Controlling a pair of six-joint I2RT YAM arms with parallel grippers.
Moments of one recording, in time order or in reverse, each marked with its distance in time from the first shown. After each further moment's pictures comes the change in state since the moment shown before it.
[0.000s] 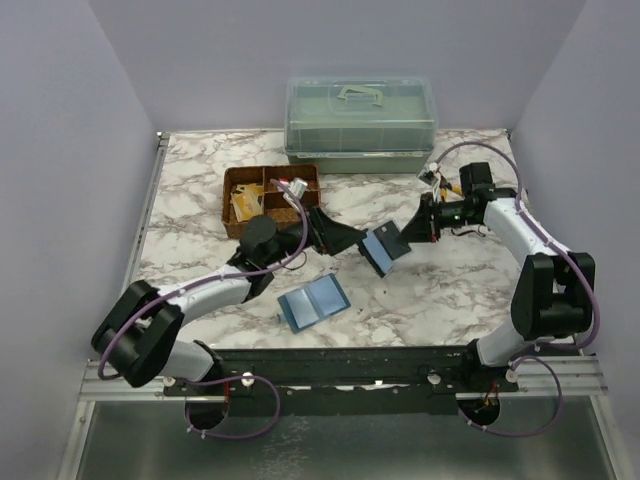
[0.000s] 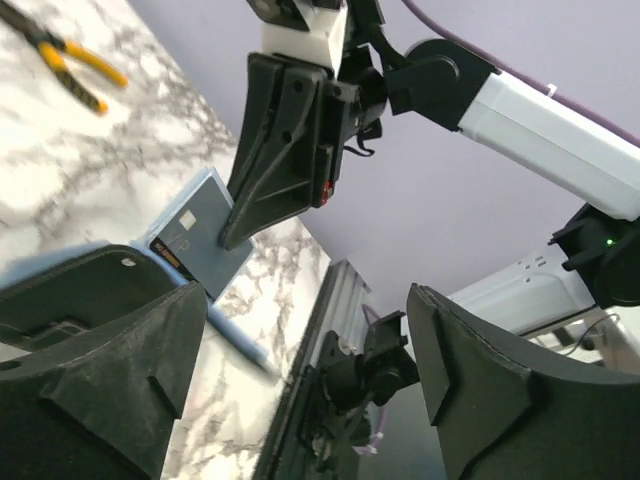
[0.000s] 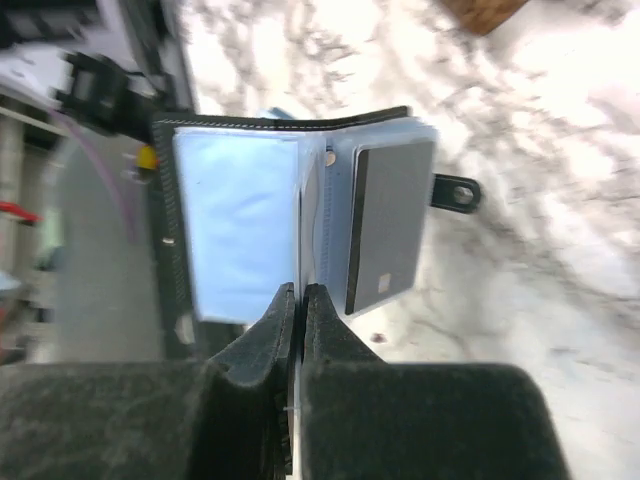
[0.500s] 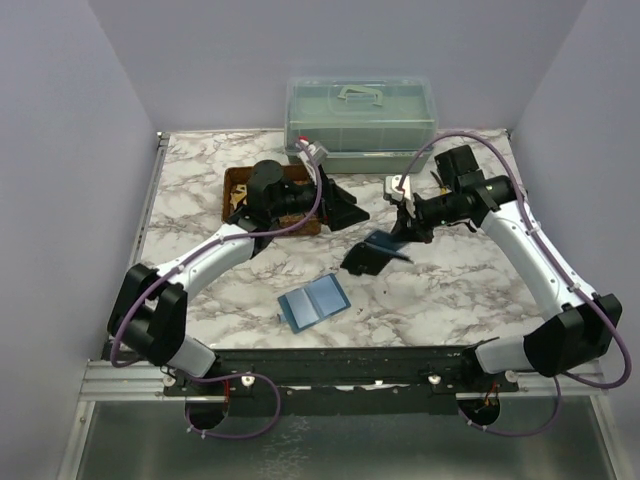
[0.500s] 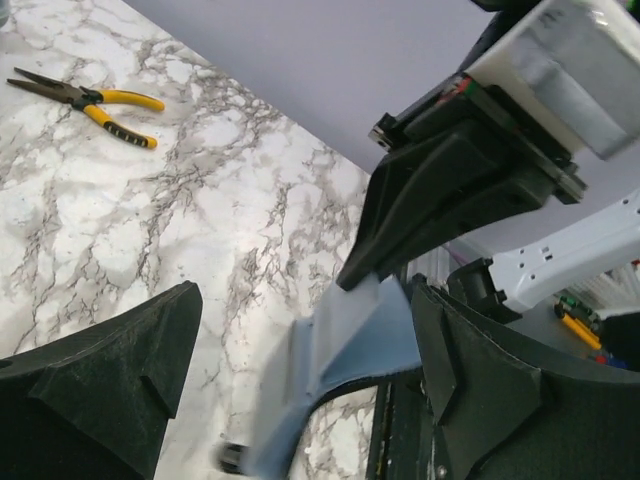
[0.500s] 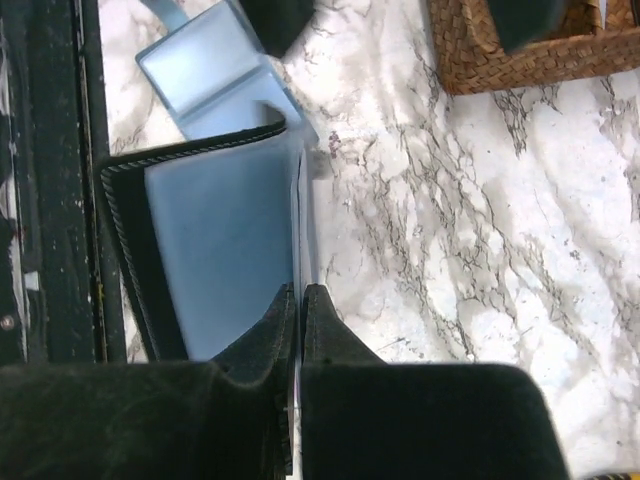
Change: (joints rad) left arm 0.153 0.032 0.401 -0.488 0.337 0.449; right arm 0.273 -0.193 0.277 -0.323 0.455 -0.513
